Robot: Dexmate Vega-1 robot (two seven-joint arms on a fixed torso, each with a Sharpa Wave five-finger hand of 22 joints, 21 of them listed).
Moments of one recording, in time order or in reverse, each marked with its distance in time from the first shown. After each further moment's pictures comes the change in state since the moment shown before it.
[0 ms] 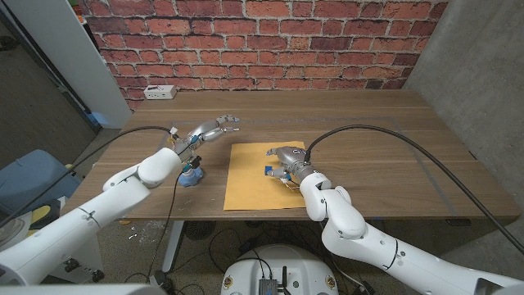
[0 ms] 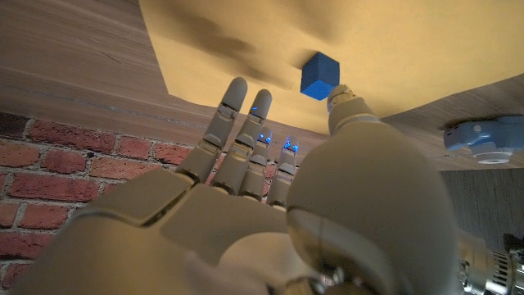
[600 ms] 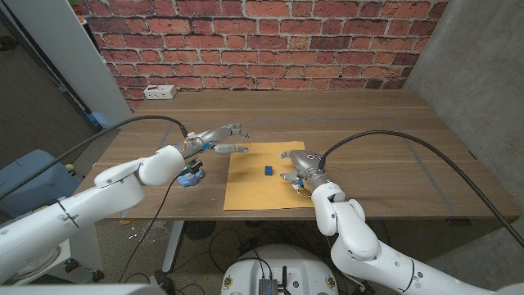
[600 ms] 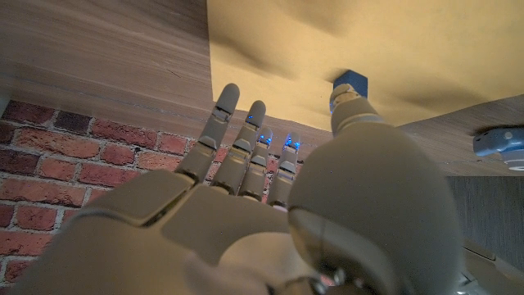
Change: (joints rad) left arm 0.045 0.157 0.017 -0.267 0.255 0.197 -0.062; left_hand 0.153 -0.027 0.004 -0.004 0.000 0.080 -0.041 0.027 0.014 -0.009 -0.009 -0.015 0.000 -0.018 0.018 0.000 0.000 -0.007 0.007 -0.031 -0.003; right arm -0.111 -0.054 0.024 -0.097 -0.096 -0.103 -0.010; right_hand 0.001 -0.009 0.014 -0.026 0.017 0.050 0.004 0.002 0.005 -0.011 -0.011 0.002 -0.005 -0.111 0.013 -0.043 -0.007 -0.075 0.058 -0.046 0.000
